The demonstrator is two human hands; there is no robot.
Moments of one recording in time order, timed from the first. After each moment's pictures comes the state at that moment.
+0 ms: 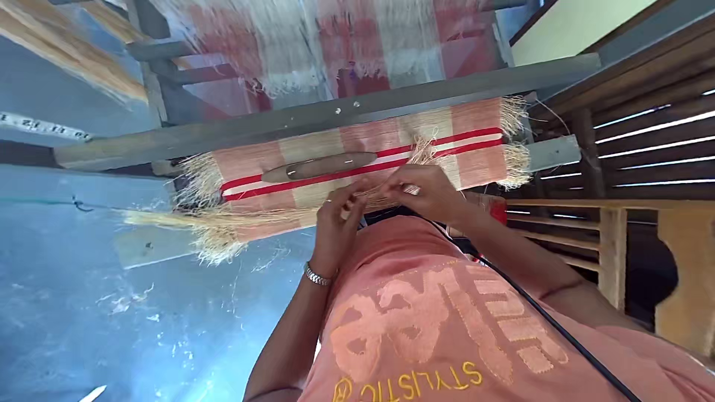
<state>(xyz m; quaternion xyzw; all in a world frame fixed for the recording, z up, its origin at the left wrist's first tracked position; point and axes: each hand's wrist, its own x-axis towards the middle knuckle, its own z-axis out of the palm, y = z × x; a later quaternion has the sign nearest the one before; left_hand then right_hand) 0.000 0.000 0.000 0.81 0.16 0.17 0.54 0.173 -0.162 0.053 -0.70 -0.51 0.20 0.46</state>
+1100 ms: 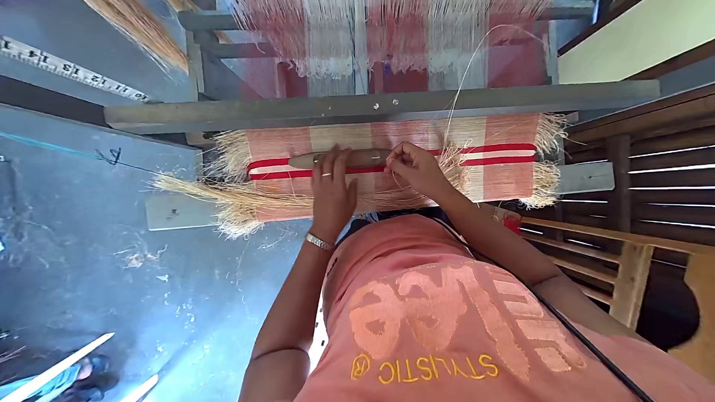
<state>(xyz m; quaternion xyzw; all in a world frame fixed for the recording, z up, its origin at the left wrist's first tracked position) 0.010 0.054 -0.022 0.92 0.24 0.14 0.27 0.191 -0.088 -0.002 -0.74 -0.32 0.36 0.47</state>
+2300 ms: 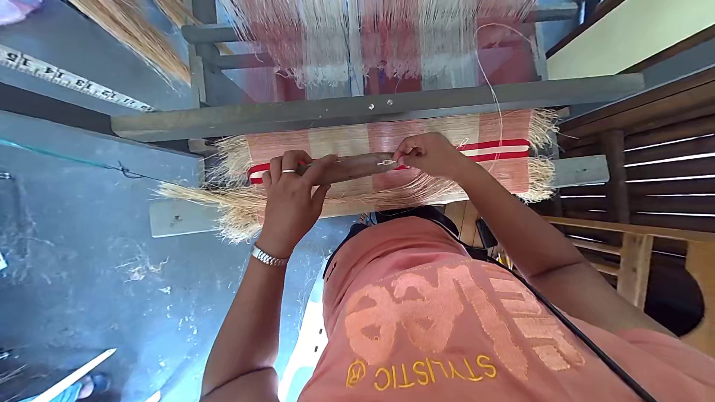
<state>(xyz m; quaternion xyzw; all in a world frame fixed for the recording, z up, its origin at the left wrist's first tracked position) -0.028 0.096 0.050 0.96 0.18 0.09 0.18 0.235 -0.097 0.033 -0.77 -0.44 0.37 0.30</state>
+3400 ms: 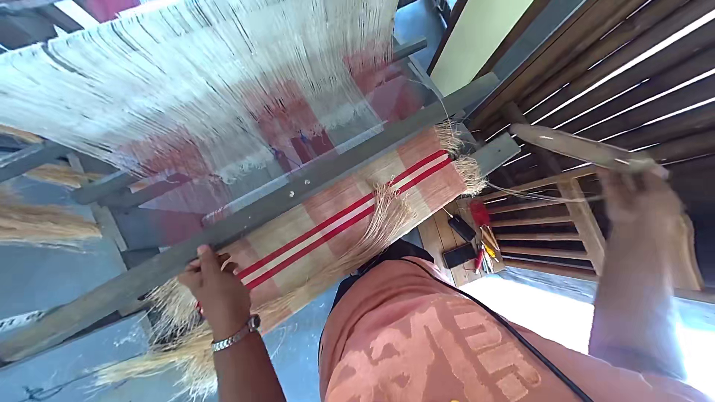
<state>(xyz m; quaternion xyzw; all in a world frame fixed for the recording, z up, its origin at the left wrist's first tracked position) 0.043 0.153 0.001 0.59 0.45 0.31 0.60 0.262 -0.507 0.088 -0.55 0.26 -0.22 0.76</state>
